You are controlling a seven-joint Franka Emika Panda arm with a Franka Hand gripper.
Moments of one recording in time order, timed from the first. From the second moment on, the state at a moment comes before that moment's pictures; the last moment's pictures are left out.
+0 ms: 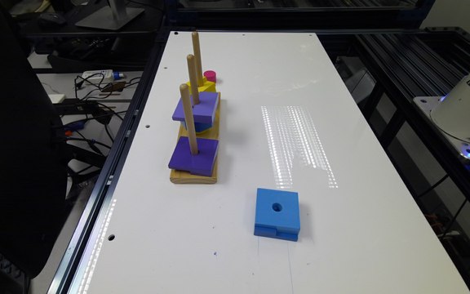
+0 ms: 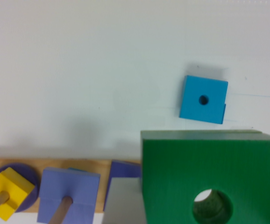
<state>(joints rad) 0.00 -0.03 0.25 -1.90 0.04 1.90 1.01</state>
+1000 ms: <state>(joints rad) -0.01 0.07 0.25 -1.90 0.03 2.00 1.00</state>
